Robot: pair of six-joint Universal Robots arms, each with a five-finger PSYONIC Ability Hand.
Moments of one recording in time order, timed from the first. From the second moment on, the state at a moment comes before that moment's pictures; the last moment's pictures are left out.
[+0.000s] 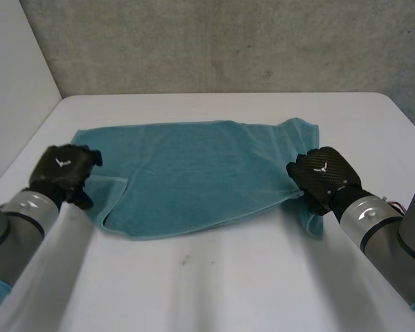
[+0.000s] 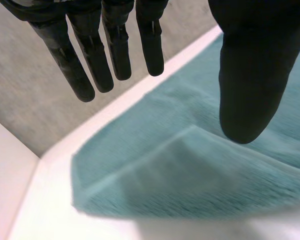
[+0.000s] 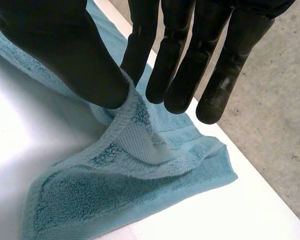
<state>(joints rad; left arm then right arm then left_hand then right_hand) 4.57 -1.78 -1.90 3.47 -1.39 3.53 1.88 -1.33 1.83 -0.26 1.30 2.59 0.49 0.48 0.49 0.47 0.29 0.98 1.18 1.18 1.19 0.99</state>
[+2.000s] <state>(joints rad) 4.61 -2.35 -1.08 2.78 -1.17 4.14 1.89 -1.25 1.85 -0.27 1.30 2.57 0.86 0.86 0.85 0.86 0.67 0.98 1.18 1.18 1.19 0.99</state>
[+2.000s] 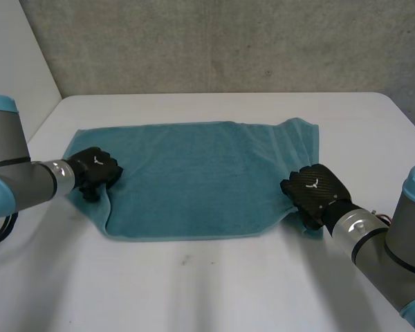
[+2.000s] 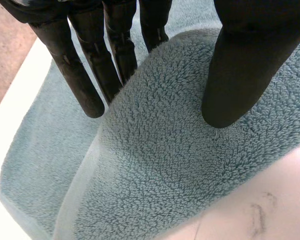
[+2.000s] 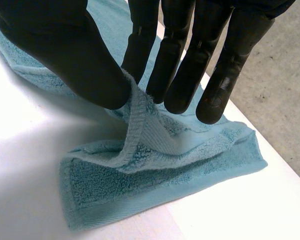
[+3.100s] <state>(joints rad) 4.87 -1.79 -1.77 3.25 -1.33 3.97 1.65 -1.36 1.82 -0.04 1.28 3.06 1.12 1.20 1.19 1.19 0.97 0.39 0.43 0.43 0.43 0.25</state>
